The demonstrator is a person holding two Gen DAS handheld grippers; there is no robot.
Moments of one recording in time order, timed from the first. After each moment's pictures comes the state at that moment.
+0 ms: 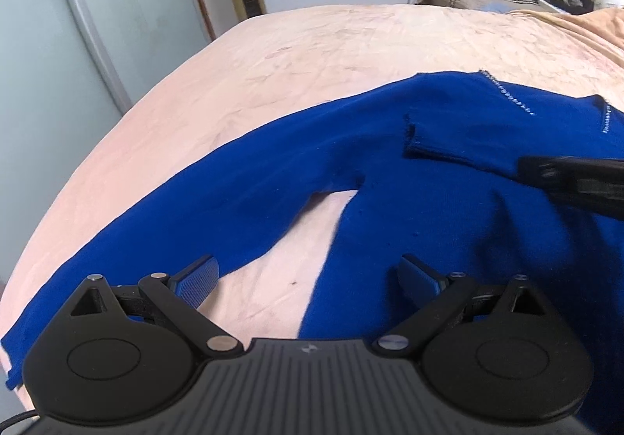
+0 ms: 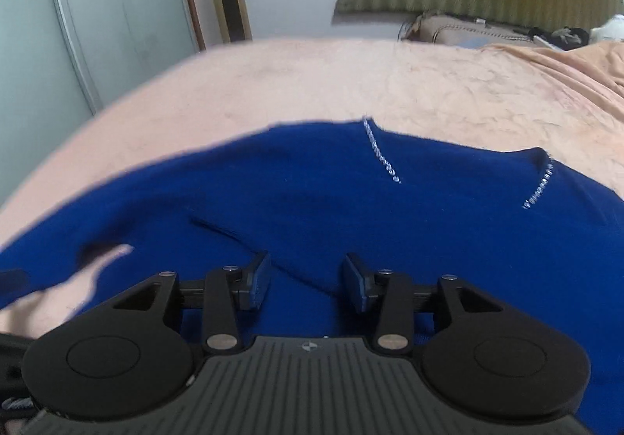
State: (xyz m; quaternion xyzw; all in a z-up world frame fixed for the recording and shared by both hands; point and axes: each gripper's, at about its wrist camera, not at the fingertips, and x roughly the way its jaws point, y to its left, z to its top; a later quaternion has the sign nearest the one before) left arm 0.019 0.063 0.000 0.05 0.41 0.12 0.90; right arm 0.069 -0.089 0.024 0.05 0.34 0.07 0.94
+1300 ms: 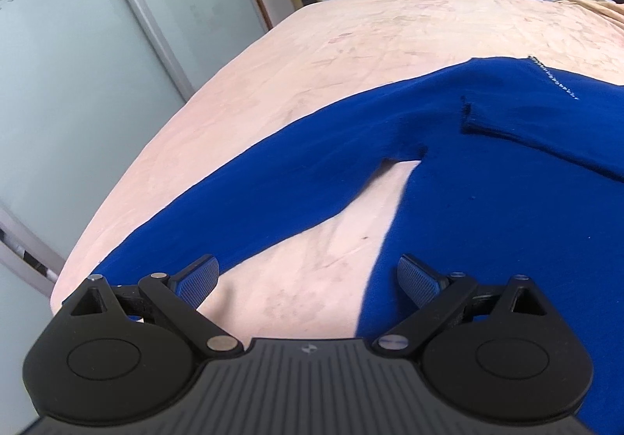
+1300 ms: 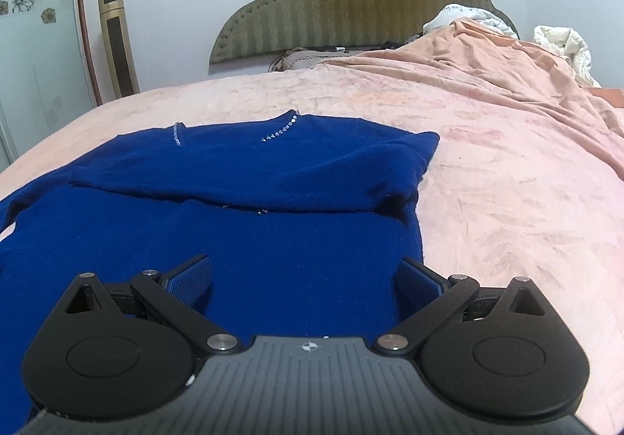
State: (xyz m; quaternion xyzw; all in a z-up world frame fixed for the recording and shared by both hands) left arm -0.013 0.069 0.011 0.08 0.42 0.21 0.88; right arm -0.065 -0.243 -0.013 0.07 0.27 -0.10 0.95
